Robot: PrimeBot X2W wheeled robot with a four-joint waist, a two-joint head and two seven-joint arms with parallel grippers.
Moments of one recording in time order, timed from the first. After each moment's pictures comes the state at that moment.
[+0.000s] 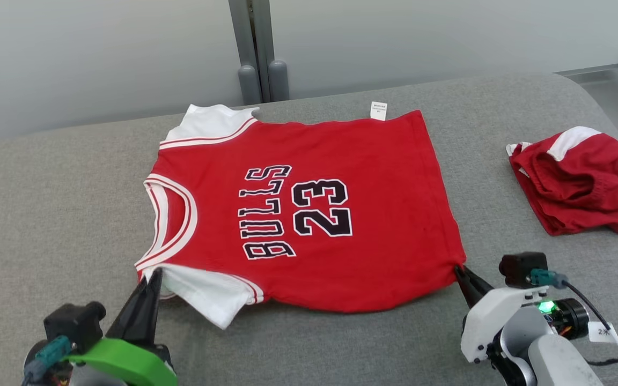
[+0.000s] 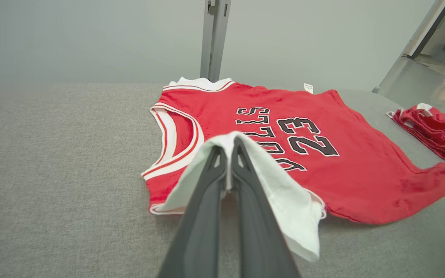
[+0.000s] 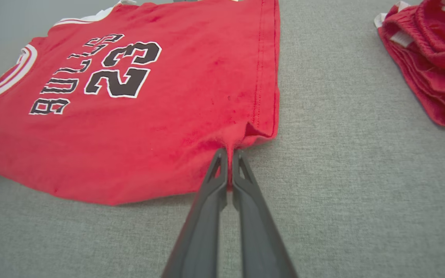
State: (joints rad) left arm 0.05 0.34 -0.27 0.02 -0.56 -0.06 -0.08; right arm -0.16 -0.05 0.07 0.36 0.22 0.13 0.12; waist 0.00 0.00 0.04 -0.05
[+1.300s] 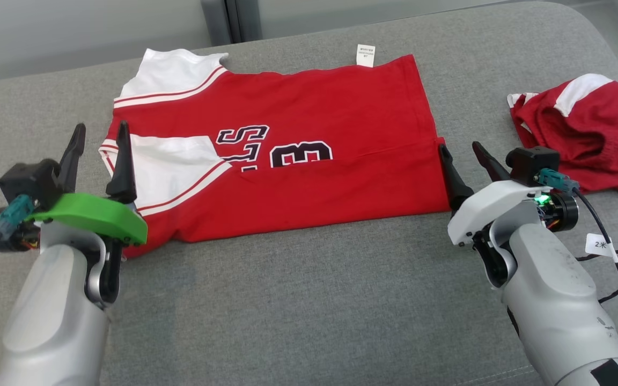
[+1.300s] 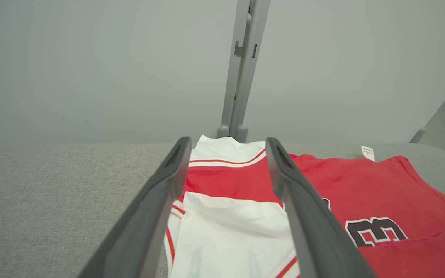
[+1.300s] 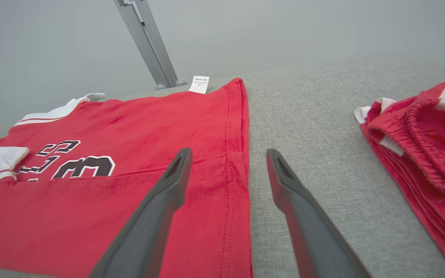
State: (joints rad) left arm -0.58 0.24 -0.22 0.60 -0.50 -0.12 -0.26; right arm -0.68 -0.05 0.12 0.87 0.33 0.13 -0.25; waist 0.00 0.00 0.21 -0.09
